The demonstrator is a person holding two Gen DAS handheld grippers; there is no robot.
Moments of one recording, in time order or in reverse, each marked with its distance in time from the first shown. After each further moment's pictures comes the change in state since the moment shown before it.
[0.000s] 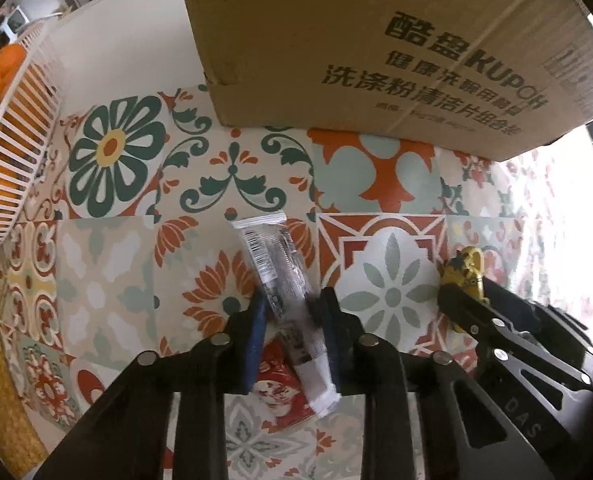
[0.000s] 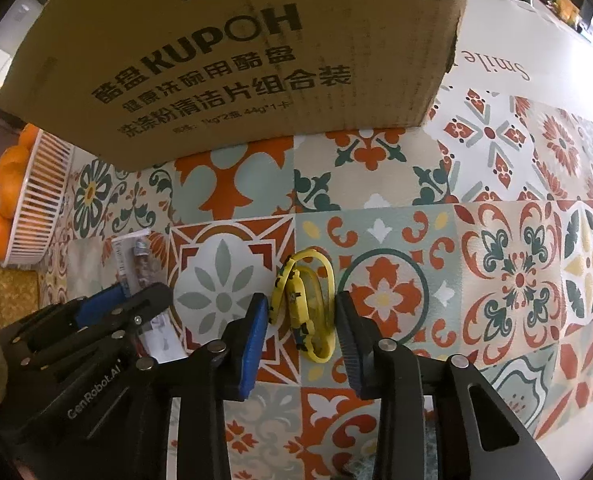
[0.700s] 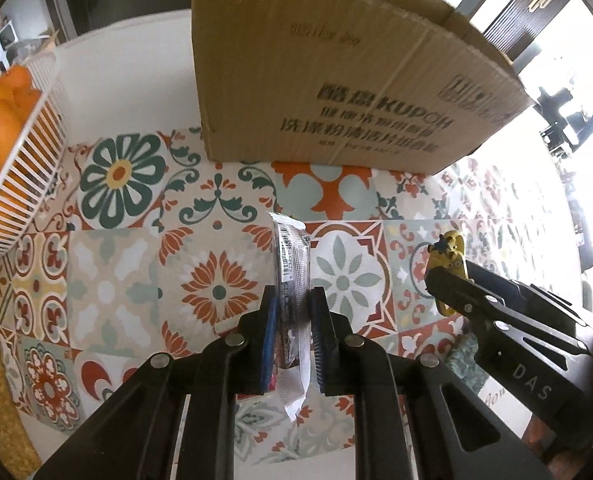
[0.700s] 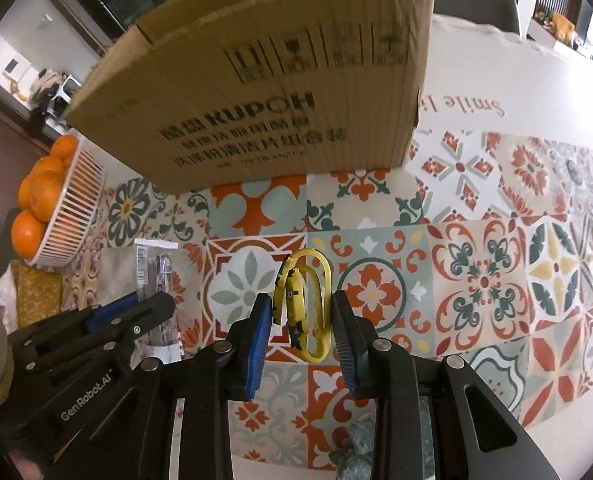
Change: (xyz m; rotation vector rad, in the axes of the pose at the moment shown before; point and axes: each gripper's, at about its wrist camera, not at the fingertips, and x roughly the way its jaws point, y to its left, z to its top) left arm -0.057 0.003 -0.022 0.047 -0.120 -0.134; right arm -0.062 -0.008 -0.013 -0.033 -0.133 0.024
